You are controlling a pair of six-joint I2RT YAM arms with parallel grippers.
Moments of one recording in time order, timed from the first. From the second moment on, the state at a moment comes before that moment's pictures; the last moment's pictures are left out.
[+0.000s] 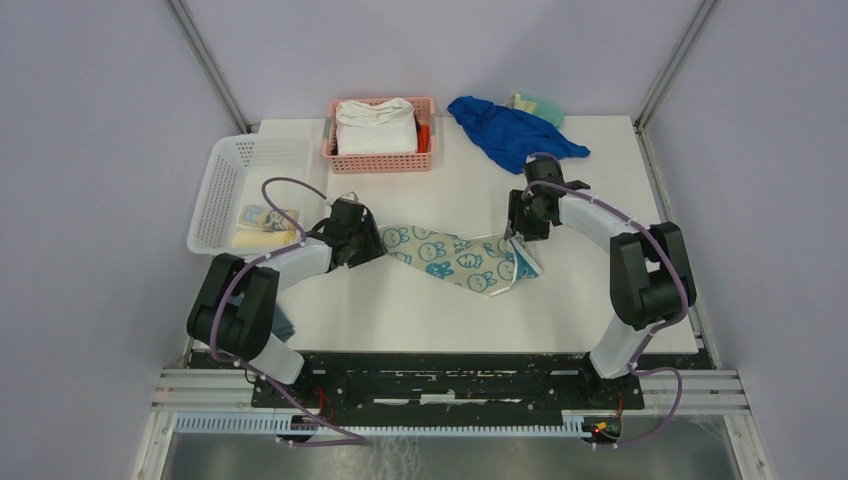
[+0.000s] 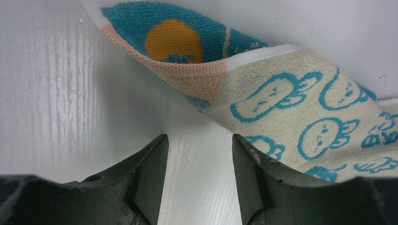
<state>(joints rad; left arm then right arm) -0.36 1.53 0.75 -0.12 -0.03 -0.65 0.27 1.74 1.16 -0.53 -0.03 0.38</state>
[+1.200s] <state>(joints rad) -0.38 1.39 1.36 -0.83 -0.28 -0.35 0.27 1.23 1.13 -0.66 -0.06 0.34</state>
